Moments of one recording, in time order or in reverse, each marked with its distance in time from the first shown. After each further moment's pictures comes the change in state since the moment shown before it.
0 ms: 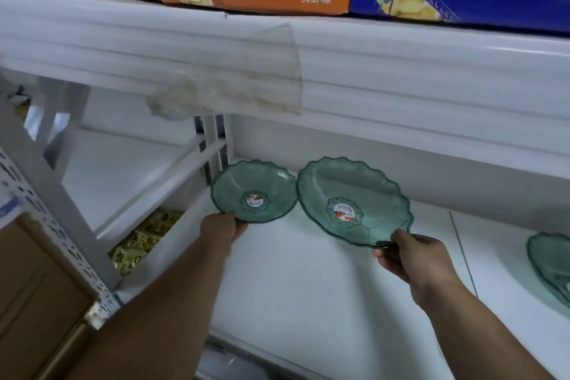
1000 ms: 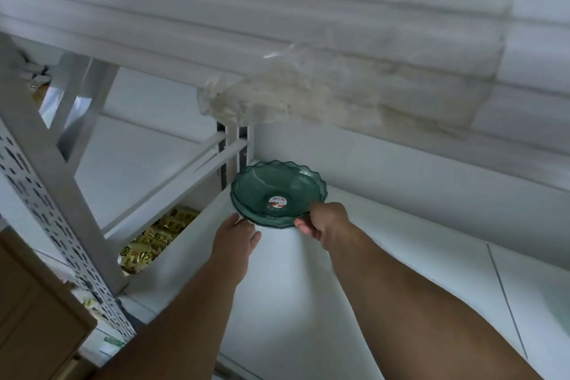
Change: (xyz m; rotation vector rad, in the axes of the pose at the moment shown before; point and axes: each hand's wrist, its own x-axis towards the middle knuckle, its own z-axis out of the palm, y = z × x) left_hand 0.007 -0.009 -0.017 -0.298 -0.236 0.056; right_hand 0.061 0.002 0.208 -0.266 -0.248 0.113
